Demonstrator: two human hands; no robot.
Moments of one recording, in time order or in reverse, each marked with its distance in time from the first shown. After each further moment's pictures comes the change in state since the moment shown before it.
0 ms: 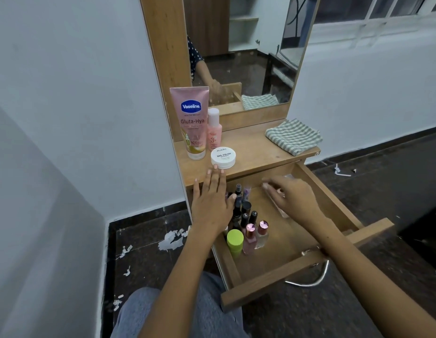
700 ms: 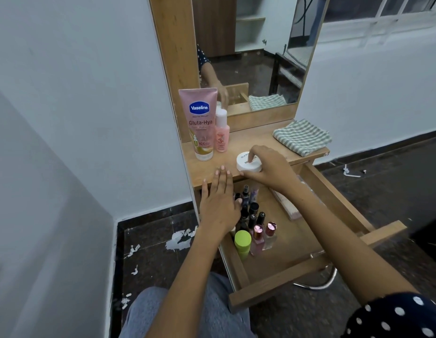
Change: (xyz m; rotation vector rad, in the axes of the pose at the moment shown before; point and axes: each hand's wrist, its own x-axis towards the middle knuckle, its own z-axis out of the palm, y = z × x) left_hand -0.002 0.002 -0.008 -0.011 -0.044 0.013; right_hand 0.078 -0.023 0.020 0.096 -0.149 0.030
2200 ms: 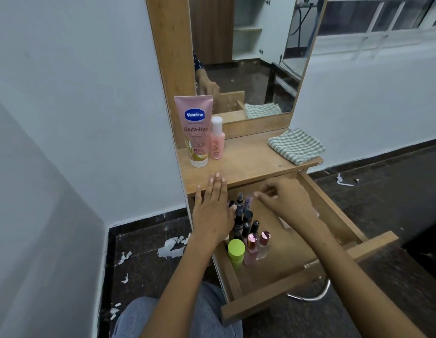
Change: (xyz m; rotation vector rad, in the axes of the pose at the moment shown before) left_hand 0.000 -0.001 0.001 0.034 0.020 0.002; right_hand -0.057 -0.028 -0.031 -0.039 -0.071 0.316
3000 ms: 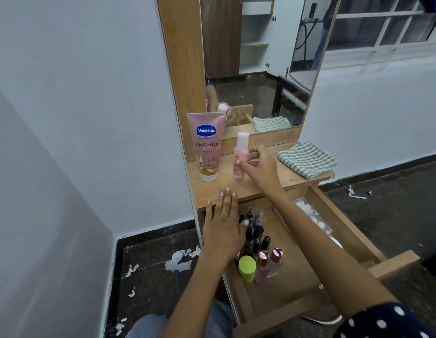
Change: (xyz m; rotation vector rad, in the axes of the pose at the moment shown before) left_hand -0.001 0.000 -0.001 -0.027 0.006 -0.007; right_hand 0.105 -0.041 0.033 0.631 0.234 0.014
